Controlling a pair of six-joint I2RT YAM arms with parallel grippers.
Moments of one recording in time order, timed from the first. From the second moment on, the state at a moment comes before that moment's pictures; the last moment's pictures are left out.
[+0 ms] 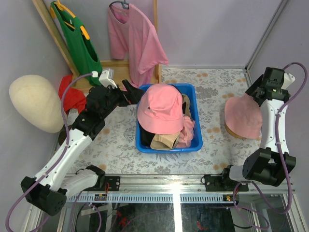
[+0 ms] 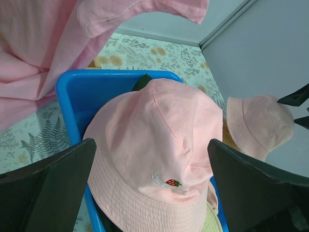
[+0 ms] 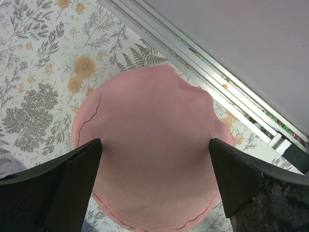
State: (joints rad) left arm -0.43 1.02 1.02 -0.16 0.09 -0.57; right arm -0.30 1.36 1.38 -0.81 0.35 0.45
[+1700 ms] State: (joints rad) left arm -0.42 0.98 1.02 -0.17 0.12 -0.61; right arm -0.46 1.15 1.34 -0.91 0.41 0.83
